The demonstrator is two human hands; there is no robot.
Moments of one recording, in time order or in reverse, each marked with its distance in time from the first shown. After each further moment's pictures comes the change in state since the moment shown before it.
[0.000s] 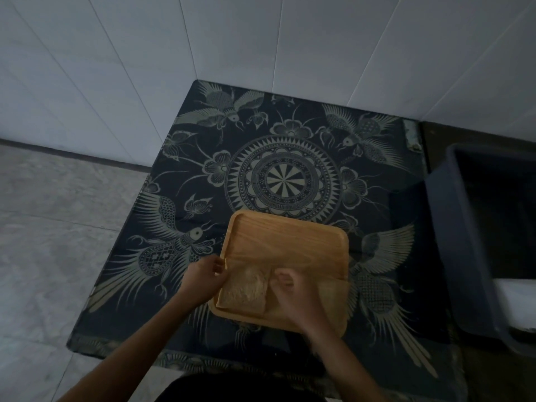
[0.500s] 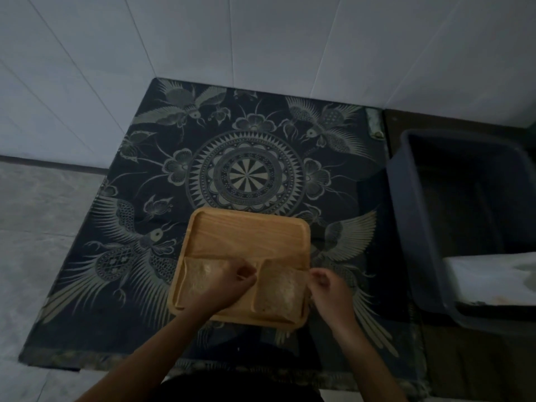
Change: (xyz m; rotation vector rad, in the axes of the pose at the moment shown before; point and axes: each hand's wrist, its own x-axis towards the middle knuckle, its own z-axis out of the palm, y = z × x) left_hand -0.025 0.104 0.084 -0.146 -0.235 0.163; right_hand -0.008 0.086 -0.115 0.078 0.320 0.130
